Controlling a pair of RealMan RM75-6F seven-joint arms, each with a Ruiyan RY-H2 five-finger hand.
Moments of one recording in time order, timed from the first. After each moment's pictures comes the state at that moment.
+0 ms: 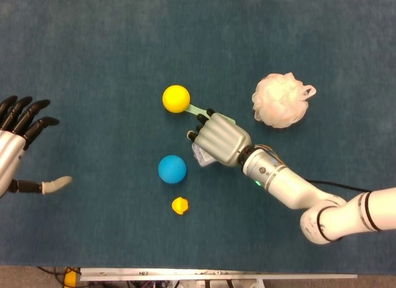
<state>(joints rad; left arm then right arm) -0.28 -0.82 0.10 -1.97 1.64 1.32 0.05 1.04 -1.78 0.03 -1.50 -0.92 0.86 -0.99</state>
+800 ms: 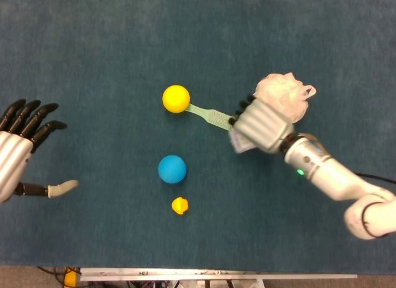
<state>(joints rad) -0.27 -0.83 0.09 -1.98 1.66 1.29 0.06 0.94 -1.57 -0.06 -1.56 -1.08 0.91 -0.81</state>
